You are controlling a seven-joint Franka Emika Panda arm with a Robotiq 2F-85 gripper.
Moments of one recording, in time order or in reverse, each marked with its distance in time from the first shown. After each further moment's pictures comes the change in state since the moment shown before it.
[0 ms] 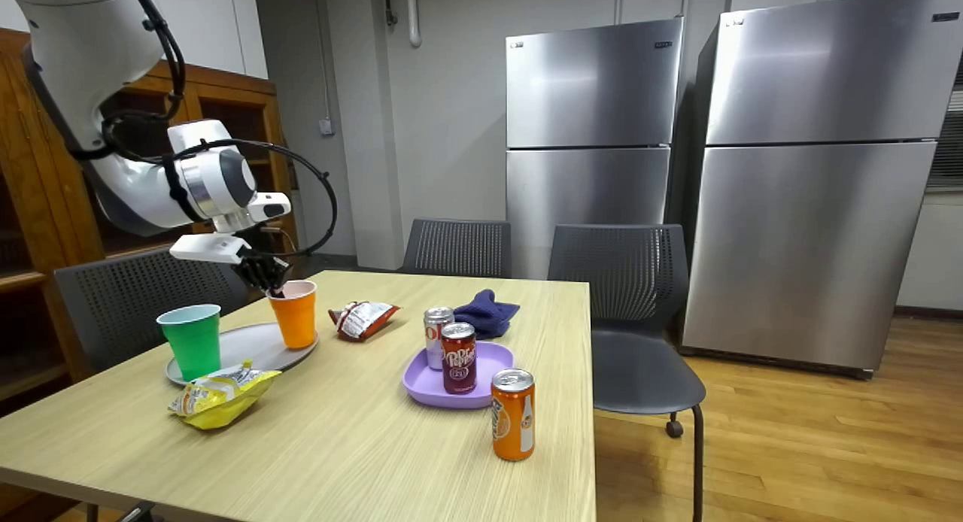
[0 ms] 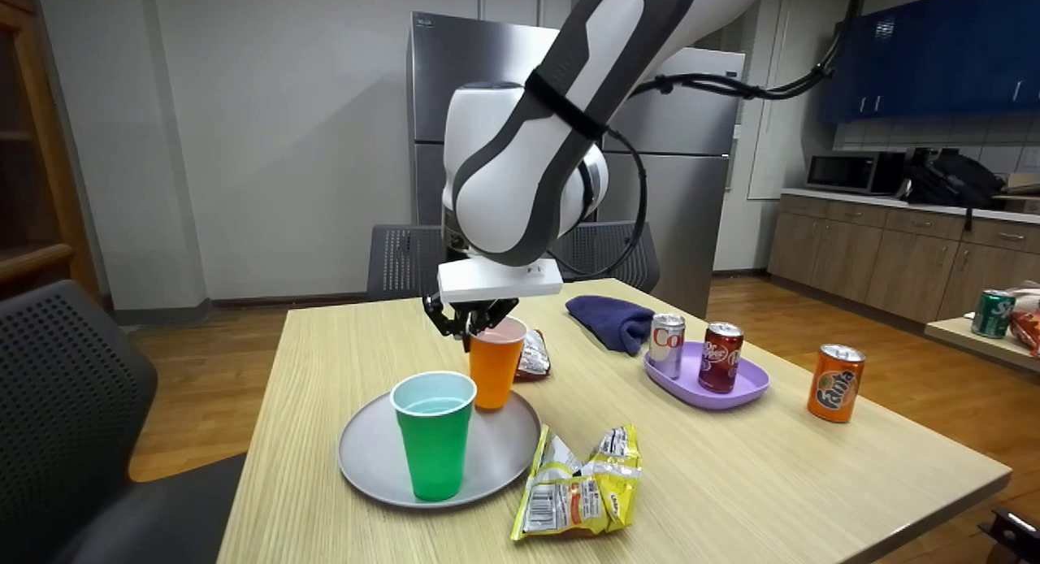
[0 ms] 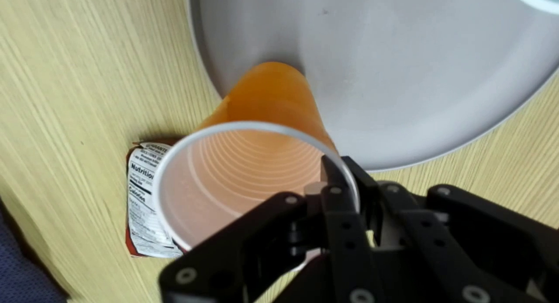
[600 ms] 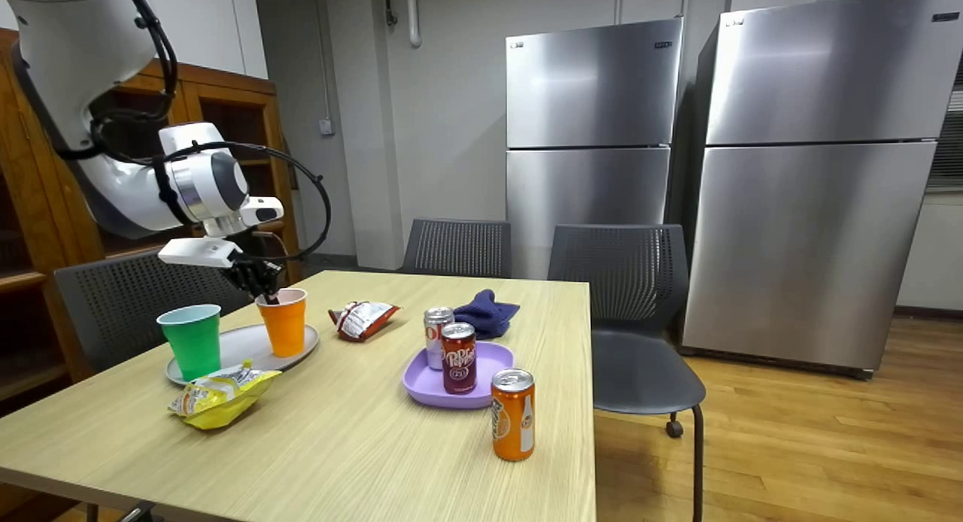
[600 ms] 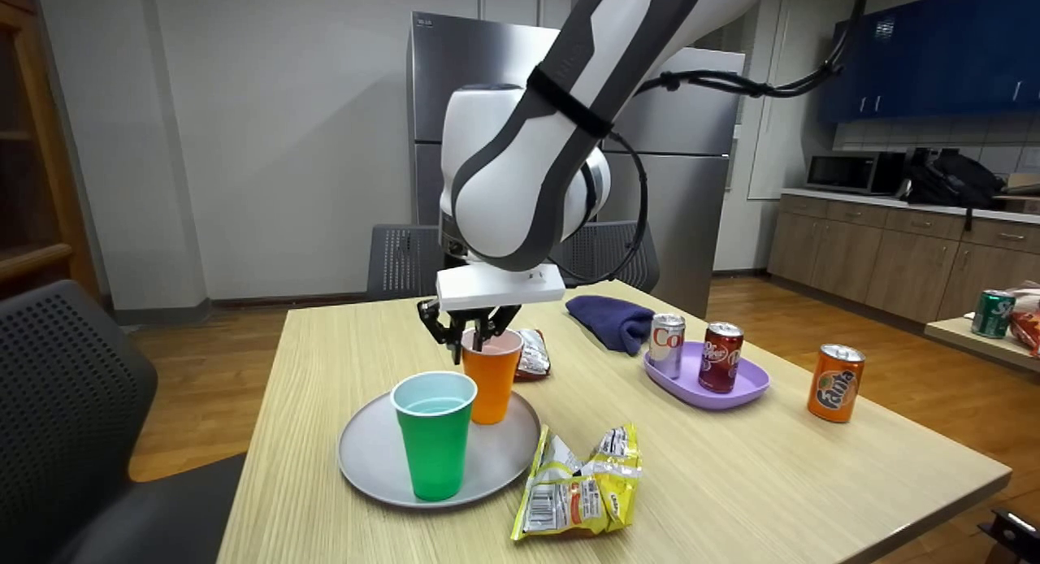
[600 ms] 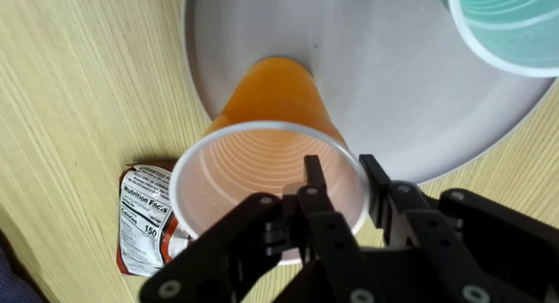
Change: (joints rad) arm 0.000 -0.016 0.020 -0.035 0.003 -0.001 -0.009
